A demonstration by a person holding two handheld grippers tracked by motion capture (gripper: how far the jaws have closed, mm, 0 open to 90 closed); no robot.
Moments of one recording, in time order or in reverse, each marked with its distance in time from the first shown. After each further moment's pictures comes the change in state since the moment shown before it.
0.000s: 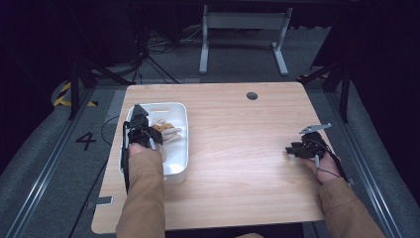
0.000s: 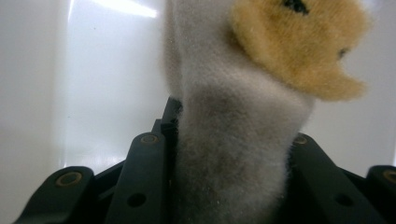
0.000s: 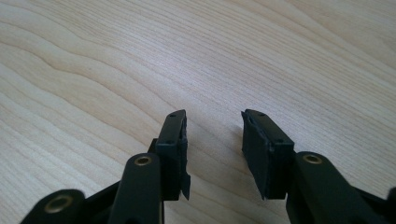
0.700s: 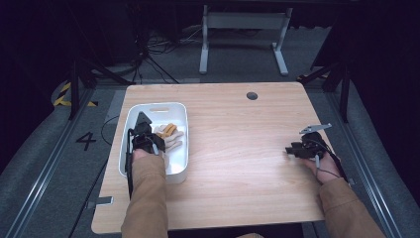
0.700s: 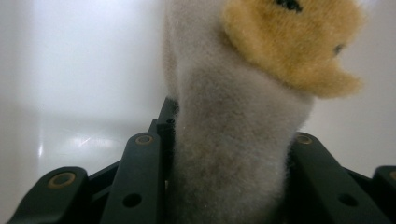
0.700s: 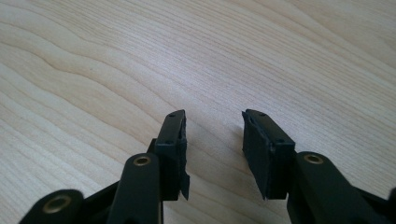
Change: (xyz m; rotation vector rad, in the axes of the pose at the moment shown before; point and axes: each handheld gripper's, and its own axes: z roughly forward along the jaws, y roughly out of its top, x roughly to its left) left arm 0.008 -0.005 0.031 0.081 0.016 -0.016; right arm 0.000 0.000 0.000 -0.003 0.002 0.002
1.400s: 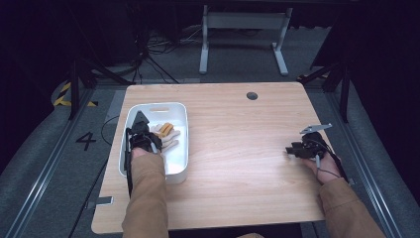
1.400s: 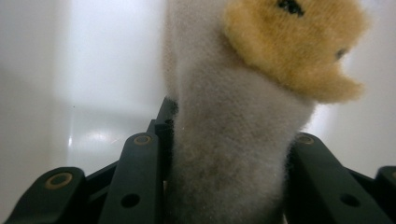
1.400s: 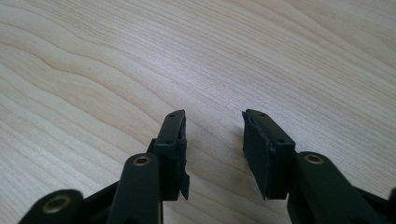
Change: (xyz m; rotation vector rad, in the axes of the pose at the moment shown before) left arm 0.004 0.006 -0.002 0.013 0.045 -0.032; right arm -0.001 -0.001 -0.001 0.001 -0.002 0.006
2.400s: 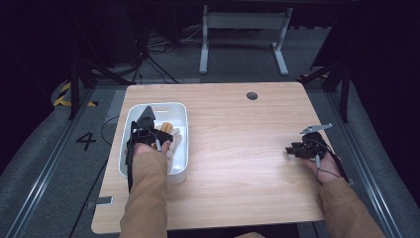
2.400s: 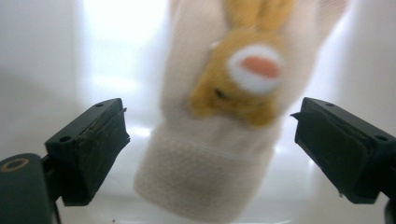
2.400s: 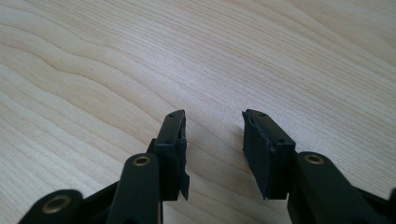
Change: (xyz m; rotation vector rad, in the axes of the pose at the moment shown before) left arm -0.025 0.001 -0.018 0.001 0.119 0.125; right arm 0.000 0.000 0.000 -0.004 0.008 0.007
